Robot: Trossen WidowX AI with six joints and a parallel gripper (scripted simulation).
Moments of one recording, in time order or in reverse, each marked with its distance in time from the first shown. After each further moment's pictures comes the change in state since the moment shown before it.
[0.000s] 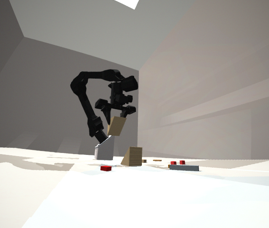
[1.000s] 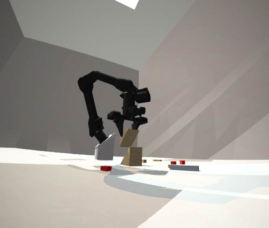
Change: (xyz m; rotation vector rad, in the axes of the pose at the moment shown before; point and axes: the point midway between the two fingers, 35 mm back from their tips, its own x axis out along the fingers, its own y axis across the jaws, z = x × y) arm 0.049 0.054 0.016 0.022 0.003 -0.036
